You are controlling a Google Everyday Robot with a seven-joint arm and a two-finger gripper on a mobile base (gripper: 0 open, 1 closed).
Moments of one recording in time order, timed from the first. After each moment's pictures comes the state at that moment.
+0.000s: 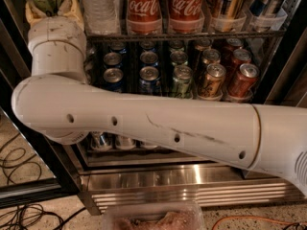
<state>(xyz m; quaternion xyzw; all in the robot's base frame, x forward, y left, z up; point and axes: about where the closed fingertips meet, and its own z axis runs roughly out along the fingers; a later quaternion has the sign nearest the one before) 0.601 0.185 1.073 -0.09 0.58 0.03 0.81</state>
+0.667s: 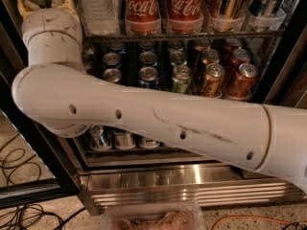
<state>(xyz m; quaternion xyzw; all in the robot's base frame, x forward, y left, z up) 0.598 0.193 1.092 -0.11 0.57 0.06 0.81</state>
